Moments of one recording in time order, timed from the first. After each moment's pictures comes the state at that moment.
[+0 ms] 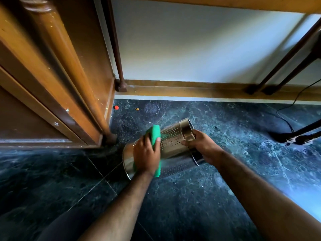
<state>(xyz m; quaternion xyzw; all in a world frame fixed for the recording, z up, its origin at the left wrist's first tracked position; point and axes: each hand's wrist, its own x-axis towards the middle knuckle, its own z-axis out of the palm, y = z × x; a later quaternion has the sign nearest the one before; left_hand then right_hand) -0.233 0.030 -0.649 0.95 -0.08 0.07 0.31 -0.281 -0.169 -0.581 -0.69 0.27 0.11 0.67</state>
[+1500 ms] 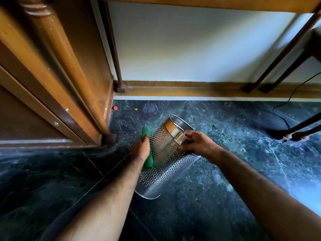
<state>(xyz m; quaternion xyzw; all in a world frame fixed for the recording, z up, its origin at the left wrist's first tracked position) -0.198 0.036 -0.651 0.88 0.09 -0.24 0.40 -0.303 -0.161 -0.545 -0.74 0.15 0.16 0.64</state>
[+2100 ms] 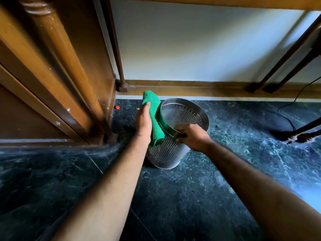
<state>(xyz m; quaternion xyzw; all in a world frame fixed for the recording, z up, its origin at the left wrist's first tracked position) -0.146 0.000 -0.573 0.63 0.19 -0.18 0.73 -0.261 -0.154 -0.551 -0.95 0.07 0.09 0.29</state>
